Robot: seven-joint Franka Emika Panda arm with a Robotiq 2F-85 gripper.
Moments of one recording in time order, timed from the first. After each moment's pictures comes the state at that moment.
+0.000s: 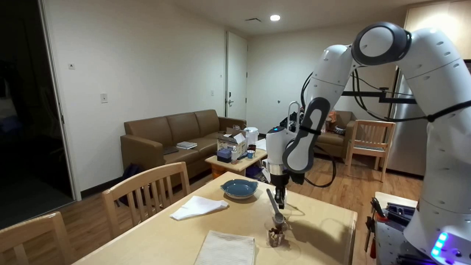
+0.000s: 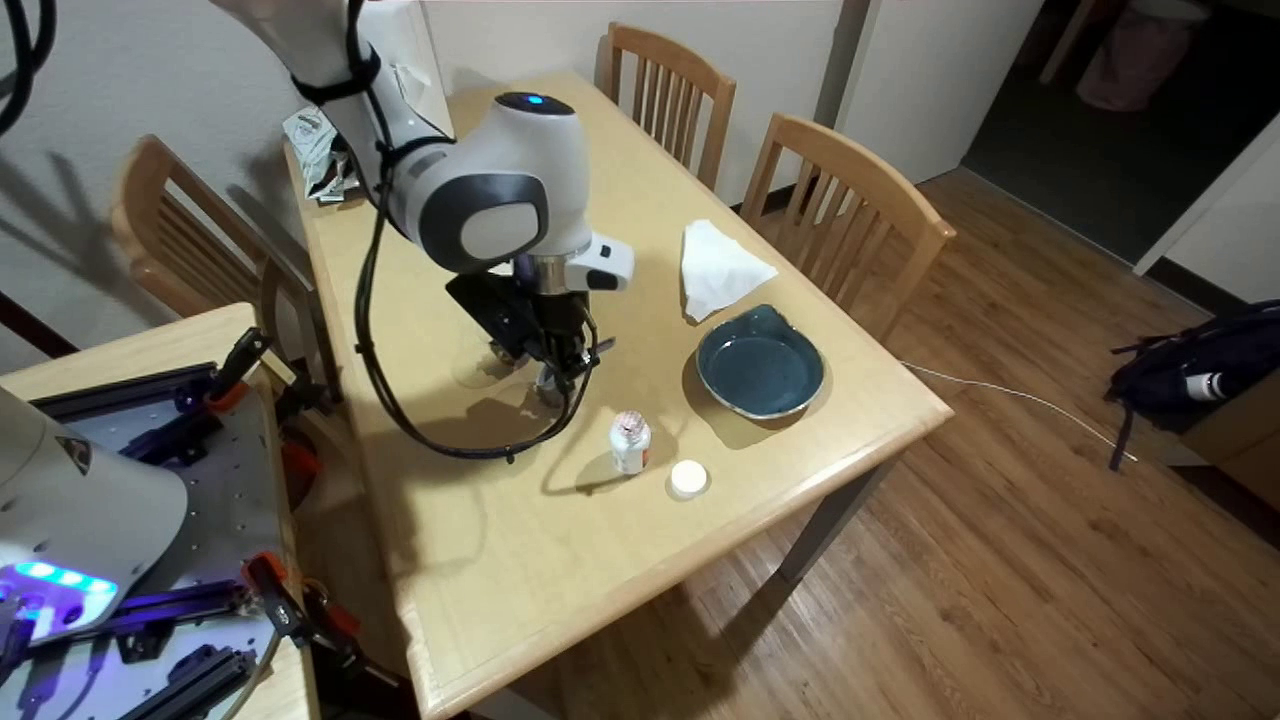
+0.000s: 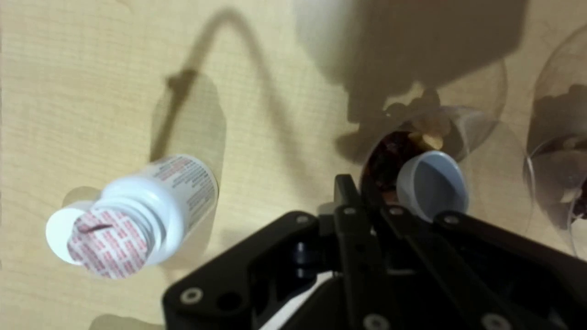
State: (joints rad) arm 0.09 0.52 -0.09 -2.34 -0.19 2.76 0.01
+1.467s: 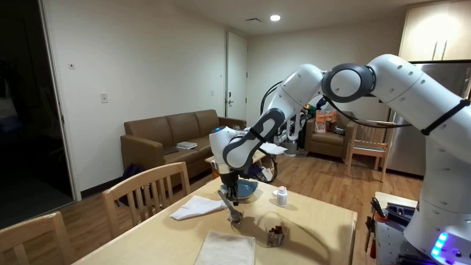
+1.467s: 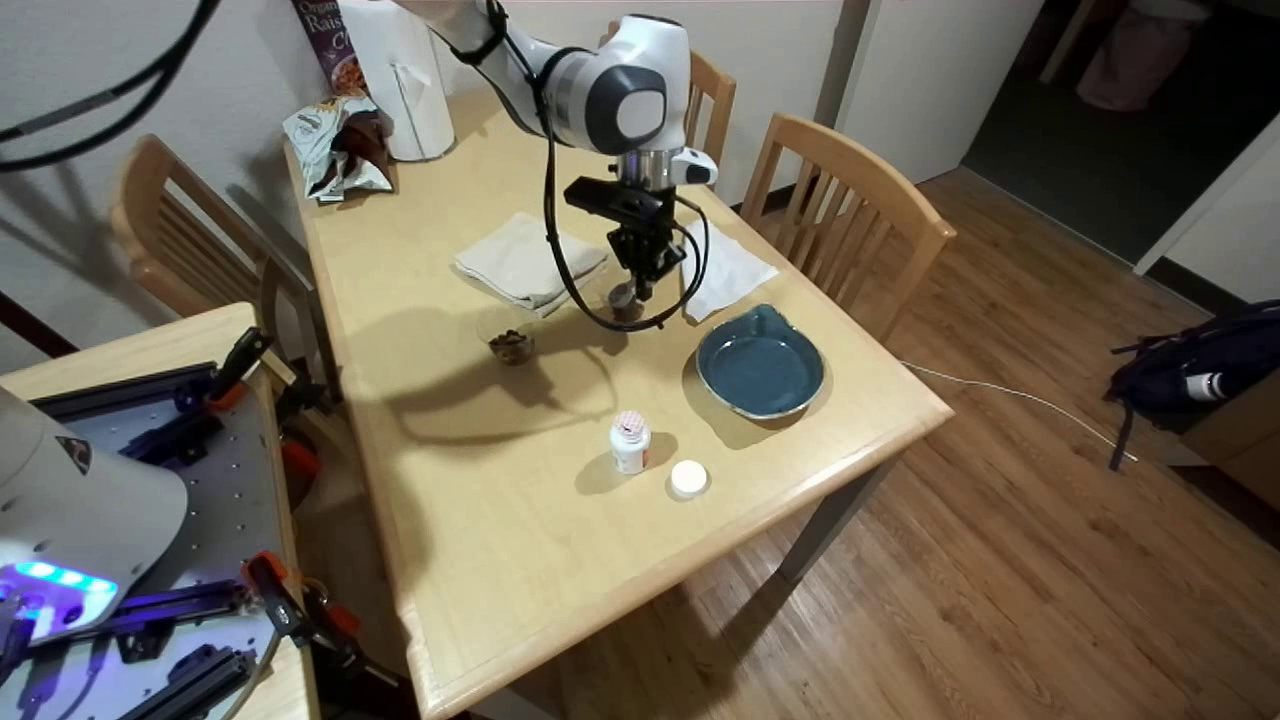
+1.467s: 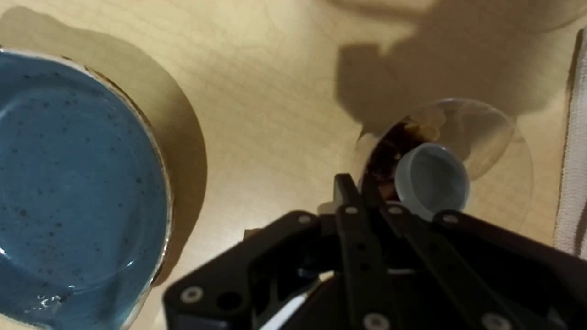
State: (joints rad) arm 0.18 0.91 0.00 -1.52 -0.20 2.24 -0.06
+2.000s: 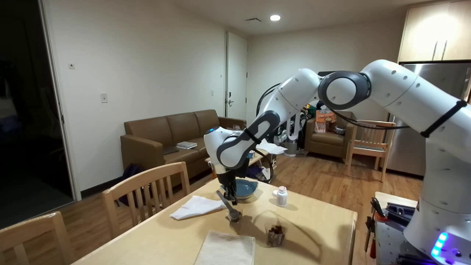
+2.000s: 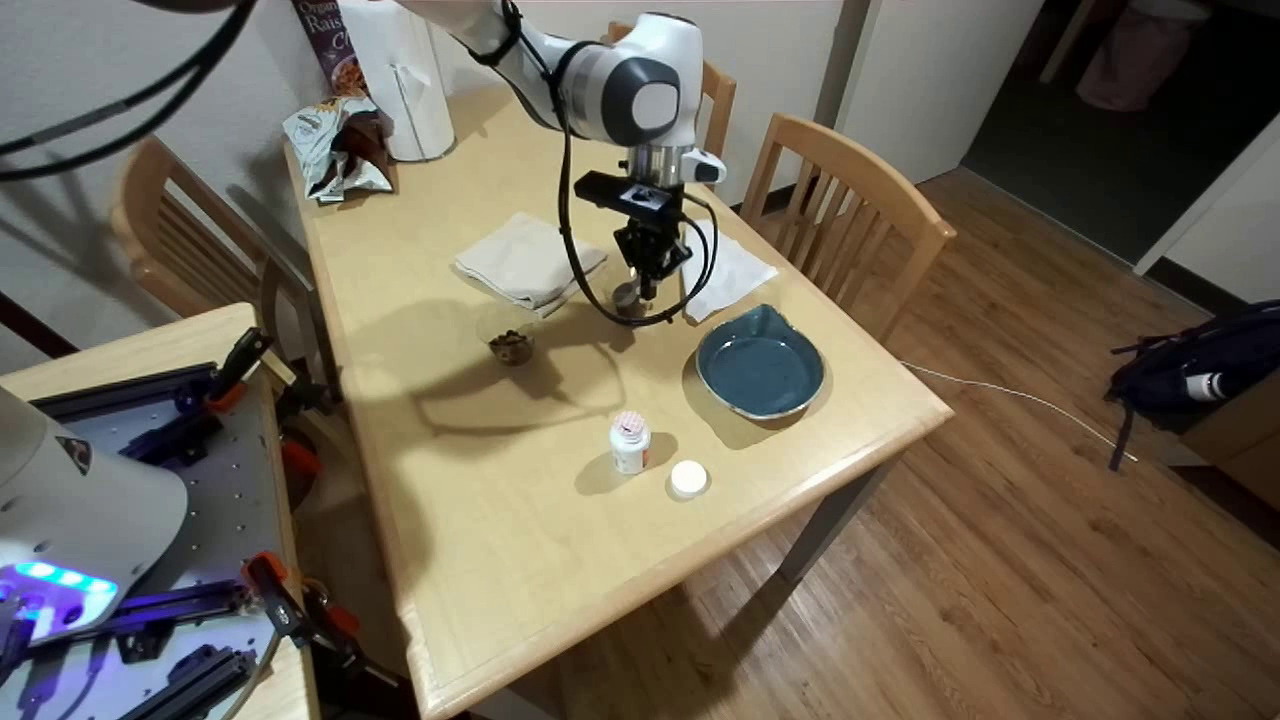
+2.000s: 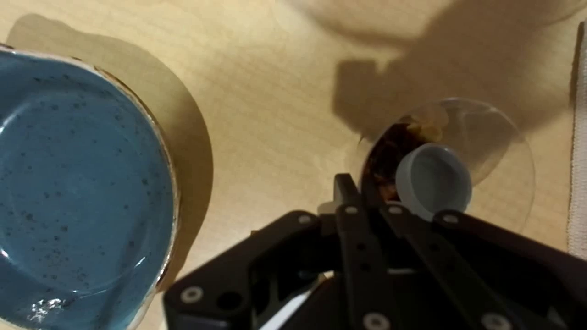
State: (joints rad) arm 0.18 0.97 -0.01 -1.39 -0.20 2.12 -0.05
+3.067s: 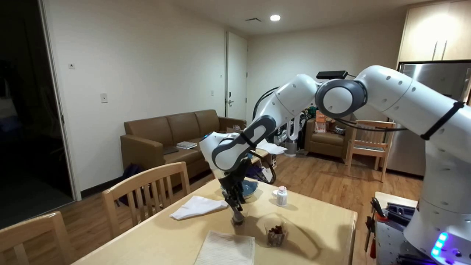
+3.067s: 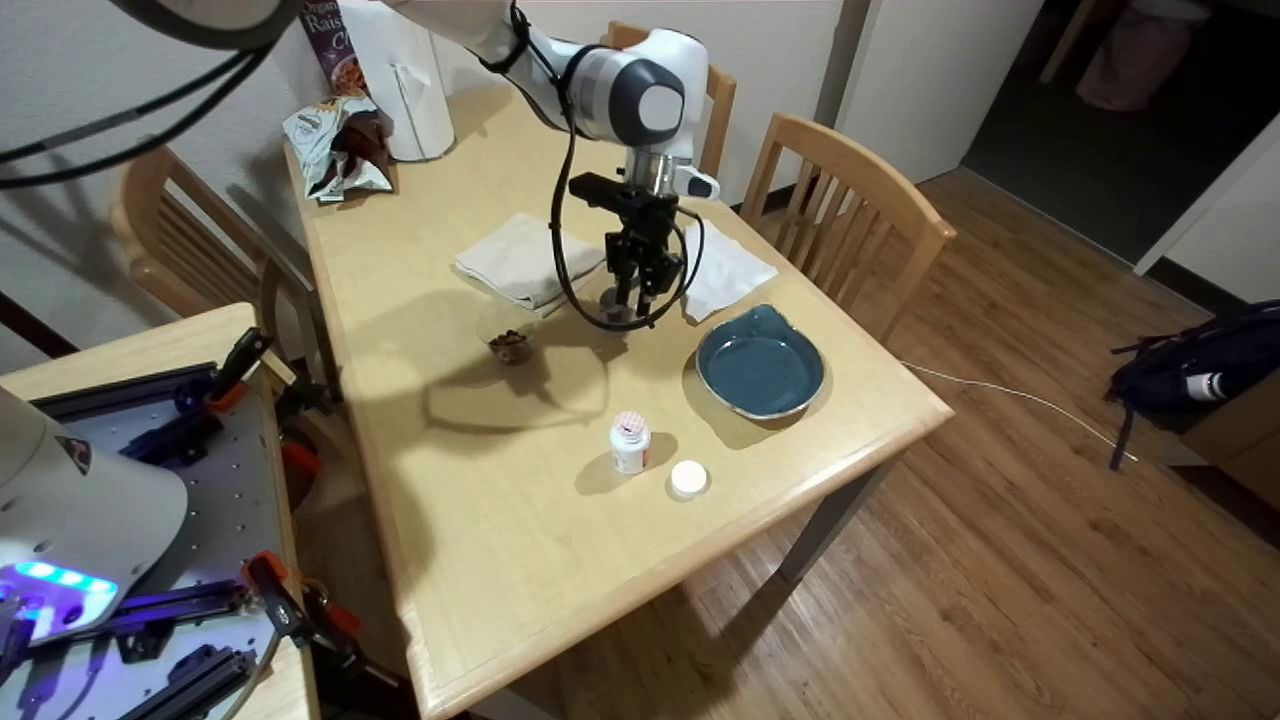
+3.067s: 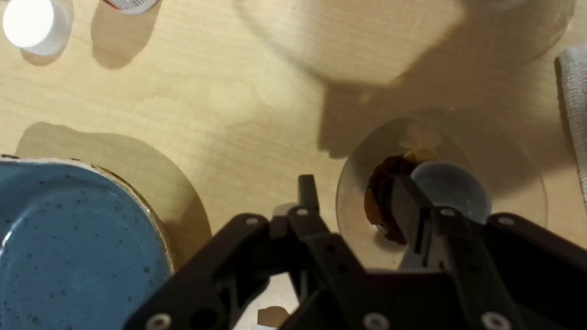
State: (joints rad) arm 0.20 1.04 -0.02 -1.28 -0.19 1.91 0.09
